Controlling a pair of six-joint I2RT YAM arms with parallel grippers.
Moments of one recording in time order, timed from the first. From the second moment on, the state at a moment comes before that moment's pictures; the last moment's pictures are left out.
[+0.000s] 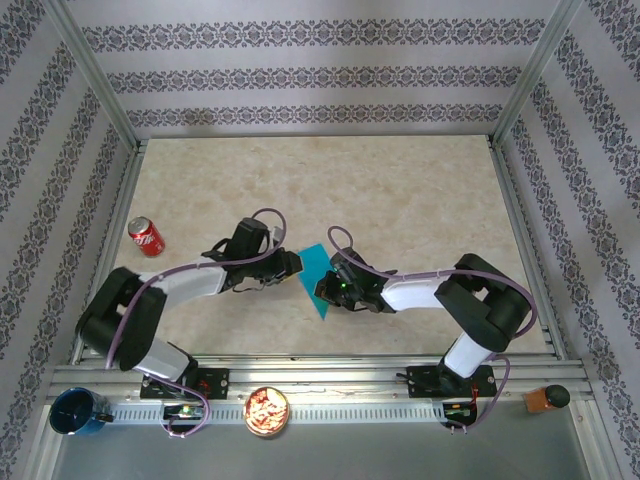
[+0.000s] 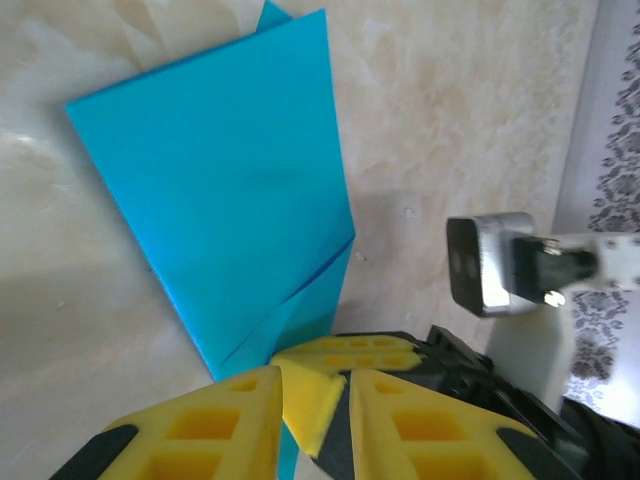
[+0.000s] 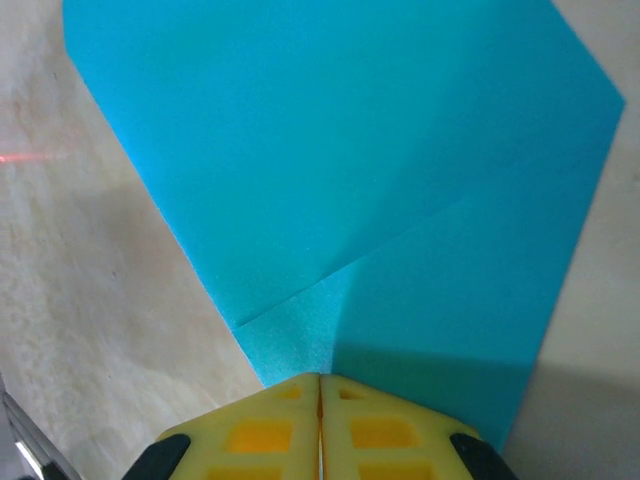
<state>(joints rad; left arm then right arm) -0.50 1.51 0.68 0.01 0.52 -0.92 0.83 1.65 0.61 0.19 -0.21 1.20</state>
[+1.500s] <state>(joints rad) -0.51 1.82 0.76 0.24 0.57 -0.97 0.54 1.44 0.46 0.25 -0.33 1.18</state>
